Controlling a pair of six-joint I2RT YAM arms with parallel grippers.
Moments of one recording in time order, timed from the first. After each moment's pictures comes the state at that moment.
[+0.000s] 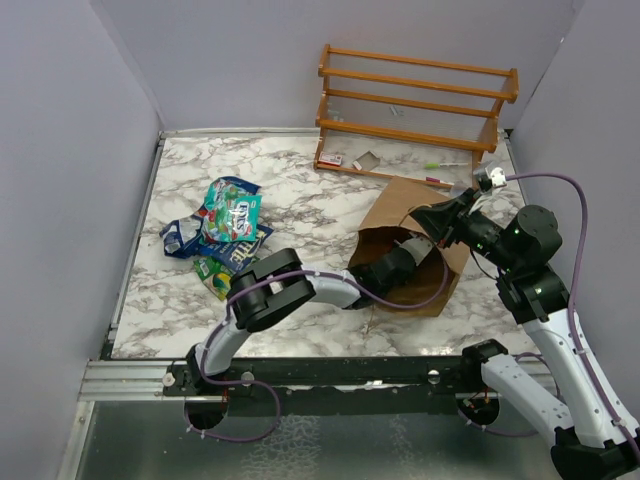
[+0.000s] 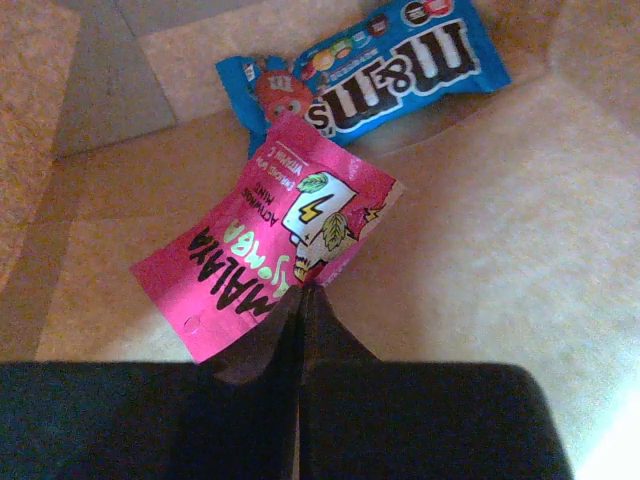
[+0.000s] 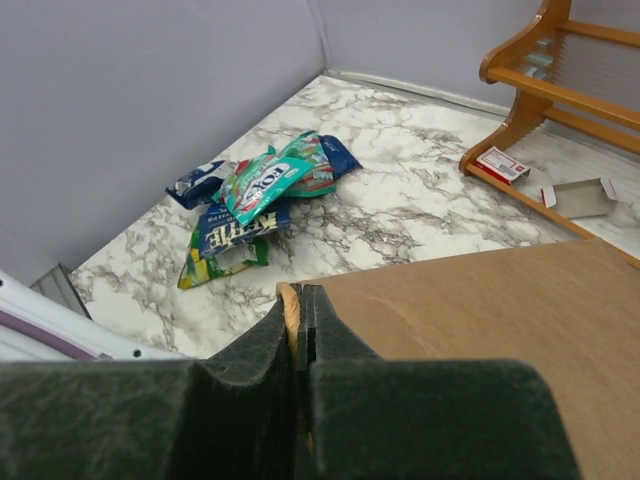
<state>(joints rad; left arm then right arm) -1.14 2.18 1.27 0.51 -0.41 -0.07 0.30 0.73 0.88 -0.13 -0.51 0.27</state>
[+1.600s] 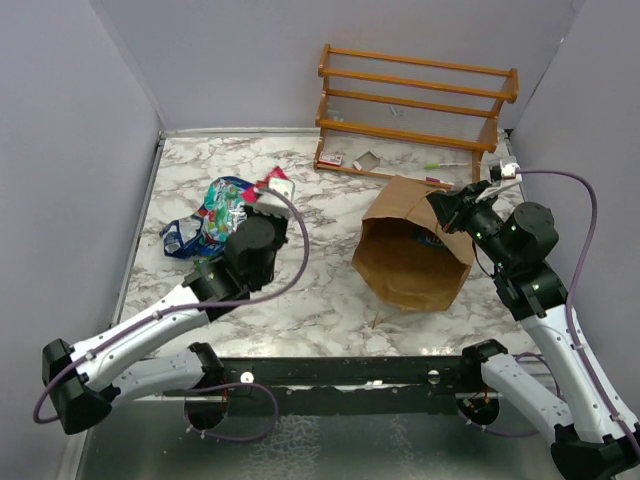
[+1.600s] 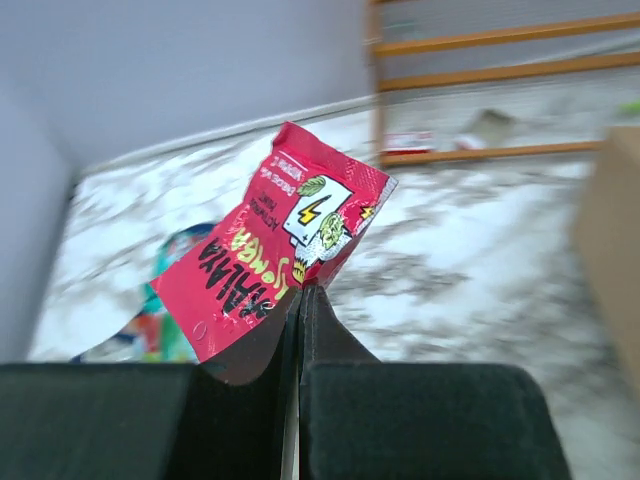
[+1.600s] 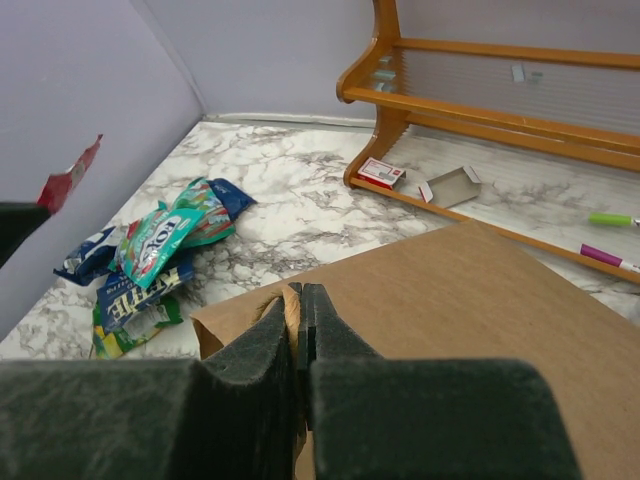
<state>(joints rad) -1.00 0.94 0.86 -0.02 -0.76 0.07 0.30 0.75 0.88 -0.12 -0.18 0.28</state>
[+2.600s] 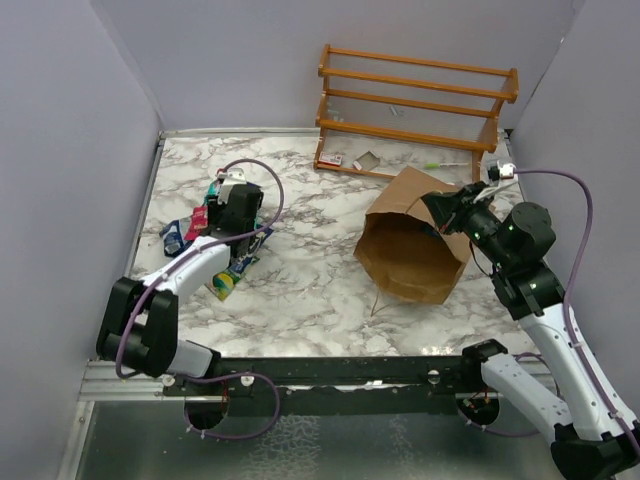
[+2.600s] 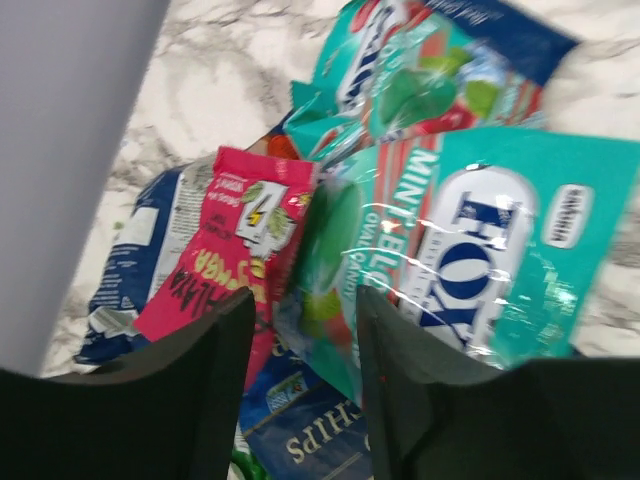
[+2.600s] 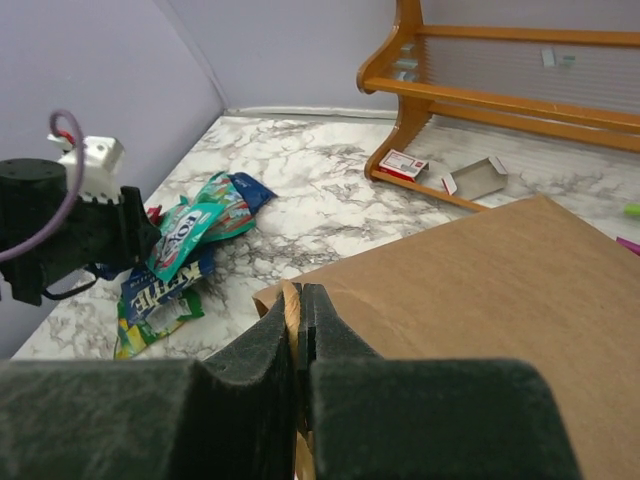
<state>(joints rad) -0.35 1.43 0.83 -0.13 -0.76 -0.18 0.30 0.75 0.86 -0.10 -0.23 0.32</state>
